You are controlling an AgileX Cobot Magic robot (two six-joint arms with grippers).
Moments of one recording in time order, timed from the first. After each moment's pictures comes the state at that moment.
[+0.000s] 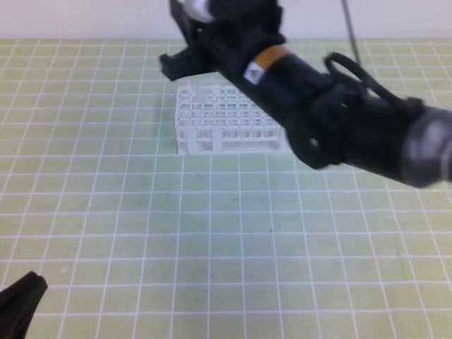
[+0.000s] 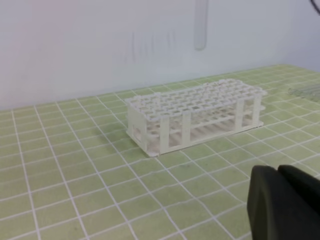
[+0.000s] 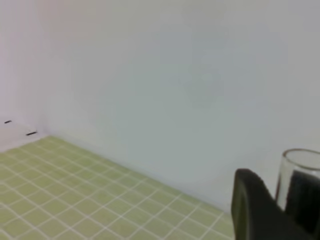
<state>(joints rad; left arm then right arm) -0.49 0.14 0.00 0.98 -0.04 -0.92 0.72 1.80 -1.36 0.06 -0.50 -0.08</state>
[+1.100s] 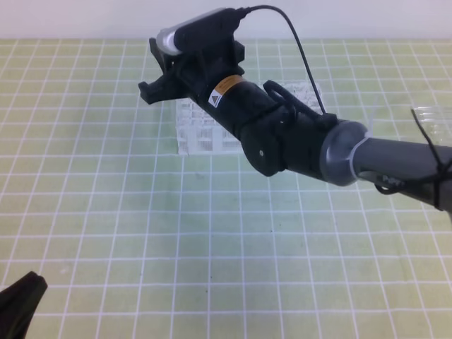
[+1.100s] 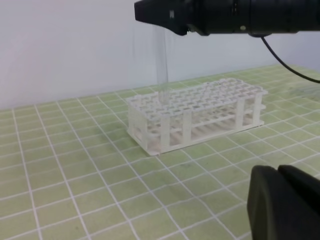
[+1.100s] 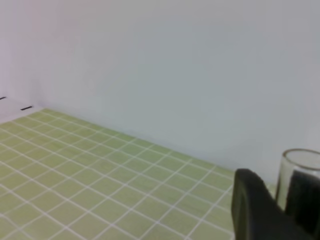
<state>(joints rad) -0.49 0.13 0.00 0.98 -0.04 -0.92 0.72 2.08 -1.58 0.06 -0.46 -0.03</state>
